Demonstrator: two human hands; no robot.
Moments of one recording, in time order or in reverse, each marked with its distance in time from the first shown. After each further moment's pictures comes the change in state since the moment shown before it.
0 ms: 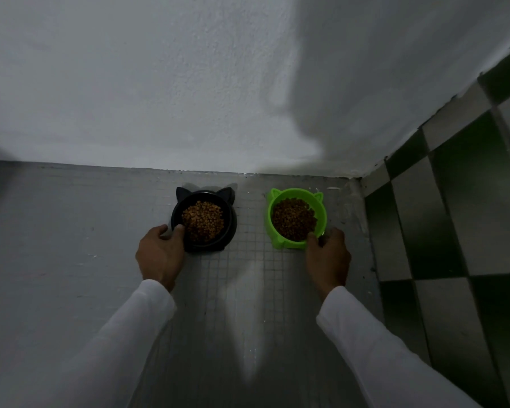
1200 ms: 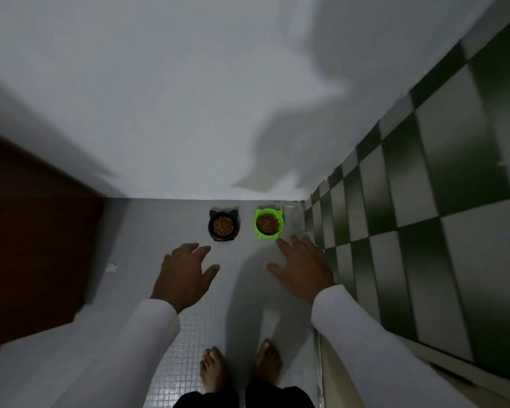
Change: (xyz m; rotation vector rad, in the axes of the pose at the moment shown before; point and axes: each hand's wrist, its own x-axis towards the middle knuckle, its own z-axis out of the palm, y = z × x) left_hand -0.284 0.270 -0.336 0.828 -0.477 0.538; right_hand -0.245 -0.278 -0.361 -0.804 -0.582 -0.437
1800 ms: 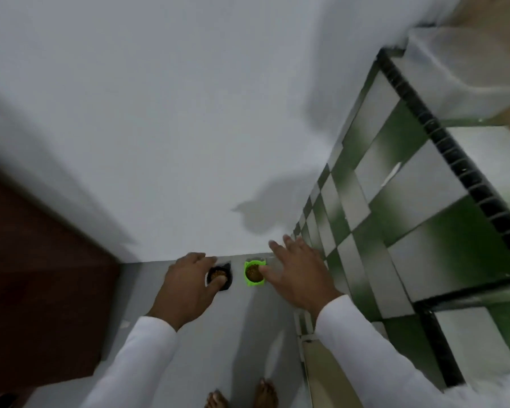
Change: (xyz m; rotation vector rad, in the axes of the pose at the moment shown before) left_hand -0.179 0.110 -0.225 -0.041 0.193 0.185; right_hand -0.229 -0.062 -0.222 0.014 0.301 -0.071
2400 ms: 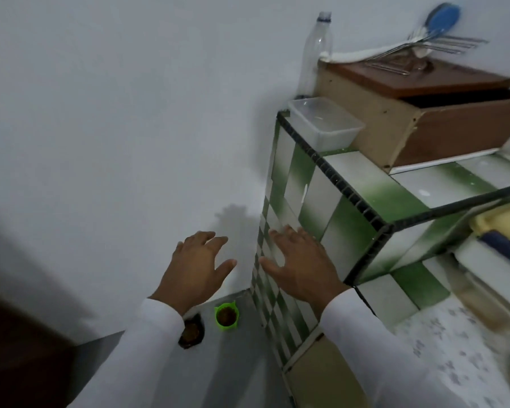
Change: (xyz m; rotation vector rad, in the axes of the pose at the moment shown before) left_hand -0.007 0.122 -0.089 0.069 0.122 0.391; right_hand -0.101 0.006 -0.111 -0.006 0.279 0.181
